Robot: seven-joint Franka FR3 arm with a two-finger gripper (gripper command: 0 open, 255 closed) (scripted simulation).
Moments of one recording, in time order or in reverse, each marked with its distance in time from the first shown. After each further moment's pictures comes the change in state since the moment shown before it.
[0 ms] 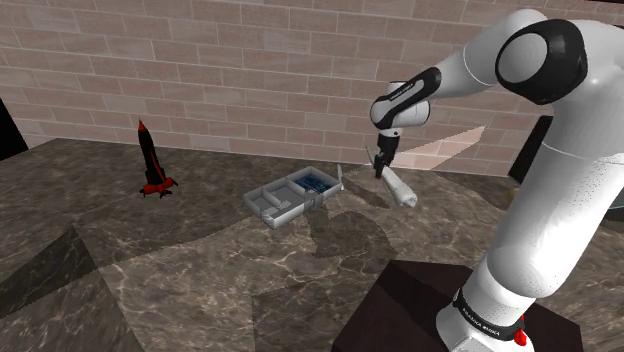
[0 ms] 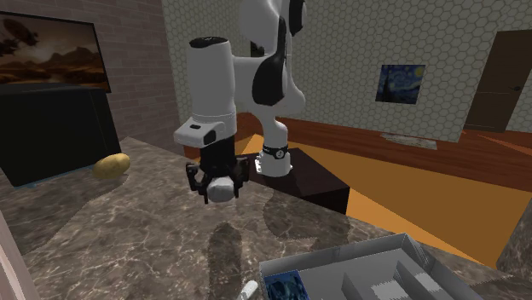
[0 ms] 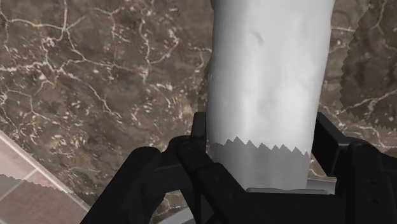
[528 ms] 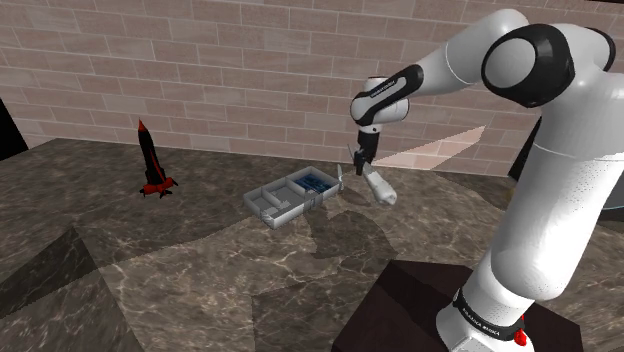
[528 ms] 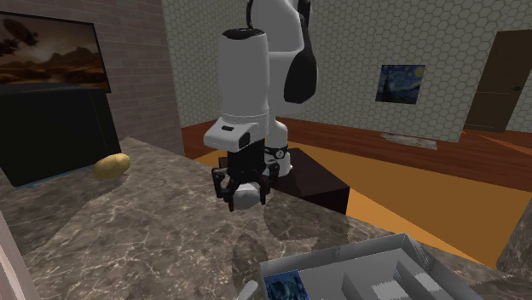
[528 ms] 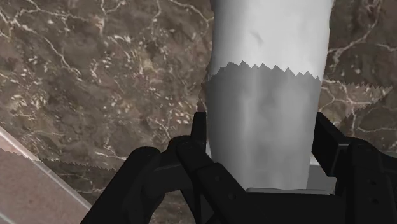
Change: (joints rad) arm 0.068 0.057 0.063 0.097 0.028 -0.047 0.115
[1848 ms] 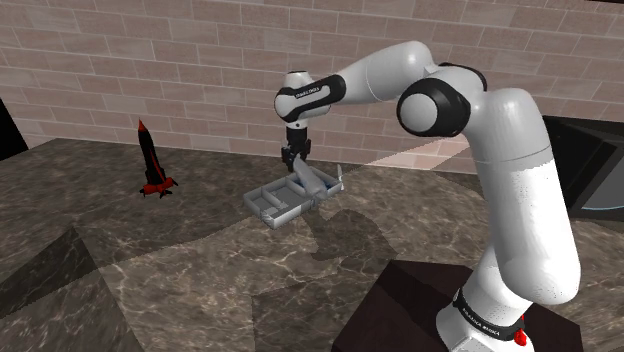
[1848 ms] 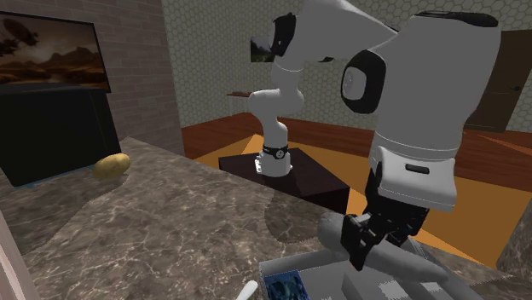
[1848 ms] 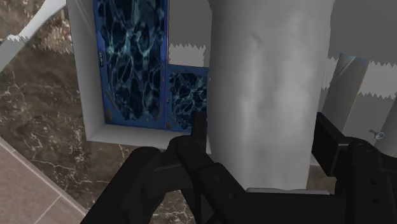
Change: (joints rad) arm 0.152 0.448 0.154 0.660 0.100 -0.224 0.301
